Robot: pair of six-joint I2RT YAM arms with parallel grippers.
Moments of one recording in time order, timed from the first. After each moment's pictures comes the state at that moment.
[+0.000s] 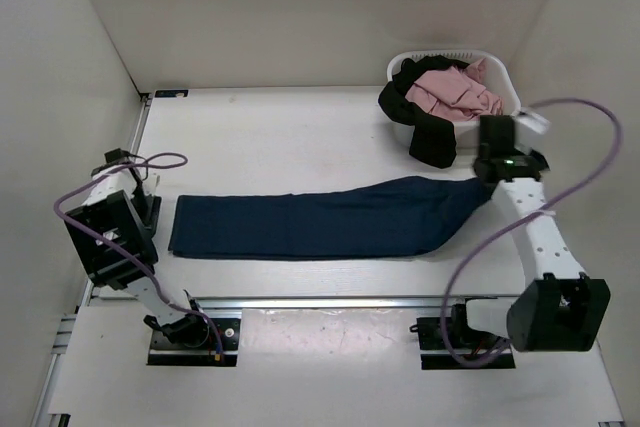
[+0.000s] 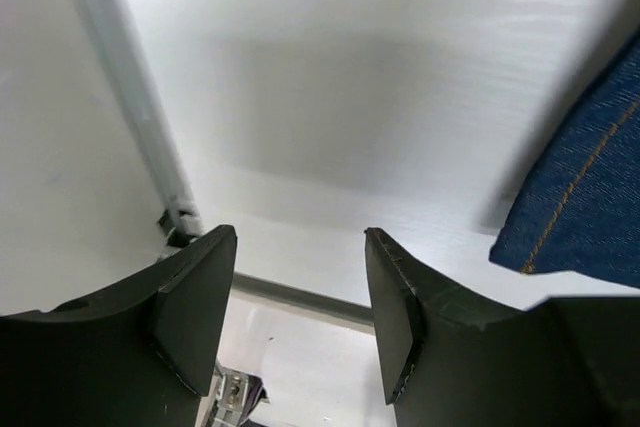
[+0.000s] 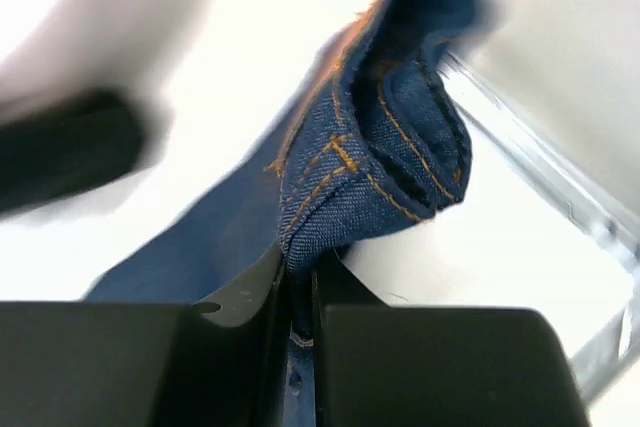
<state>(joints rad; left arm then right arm) 0.48 1.65 1.08 -0.83 -0.24 0.49 -0.12 1.26 1.04 -0.64 0.50 0.56</state>
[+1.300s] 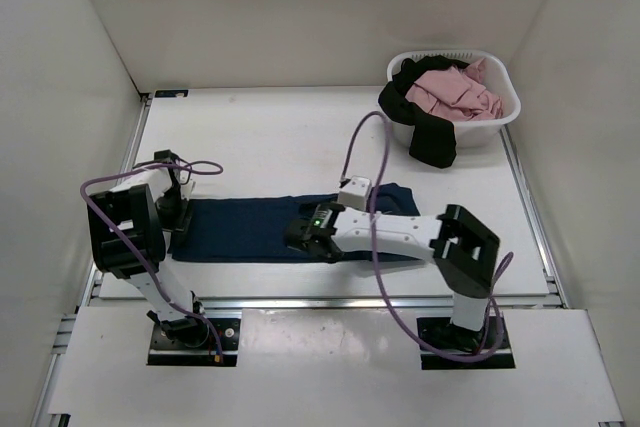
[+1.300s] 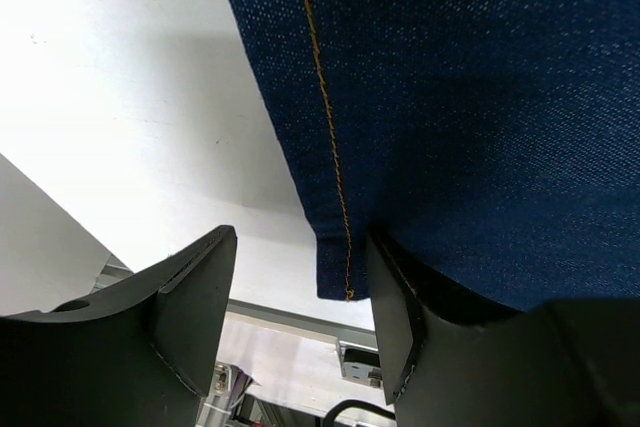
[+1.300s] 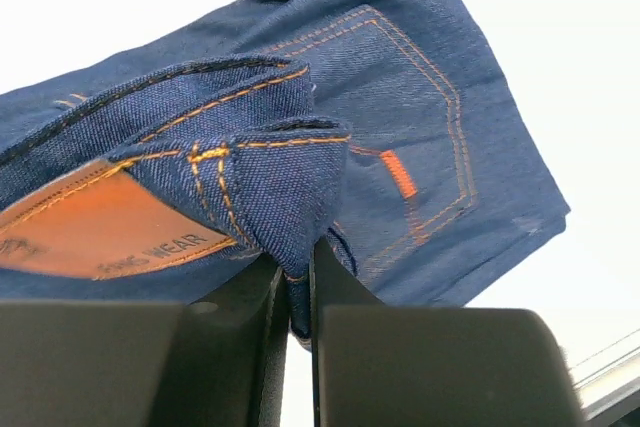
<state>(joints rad) 0.21 1.72 1.00 -0.84 -0.27 0.31 1.24 1.87 1.39 -1.27 1.00 1.56</state>
